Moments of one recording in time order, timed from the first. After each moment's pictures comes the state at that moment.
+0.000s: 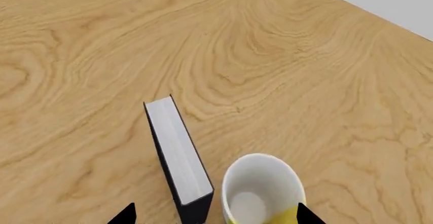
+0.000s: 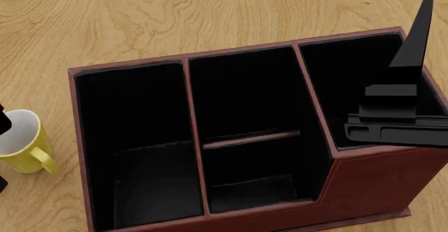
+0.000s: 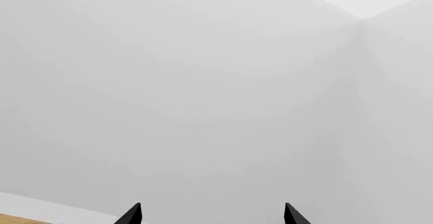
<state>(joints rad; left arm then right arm) -0.82 -0.11 -0.42 0.34 -0.79 -1.39 -1.09 0.66 1.07 -0.08 -0.98 0.98 0.69 0.90</state>
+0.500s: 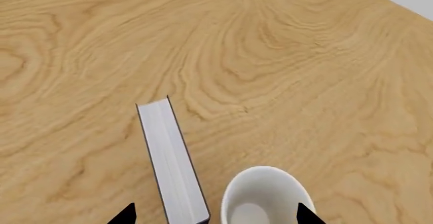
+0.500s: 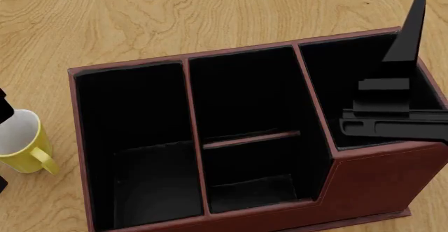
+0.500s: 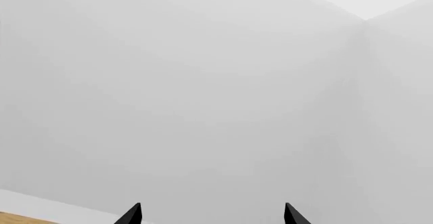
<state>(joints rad) -0.90 -0.14 -0.36 0.09 -0.71 -1.23 -1.05 0.72 1.06 -0.12 -0.97 0.98 0.72 0.90</state>
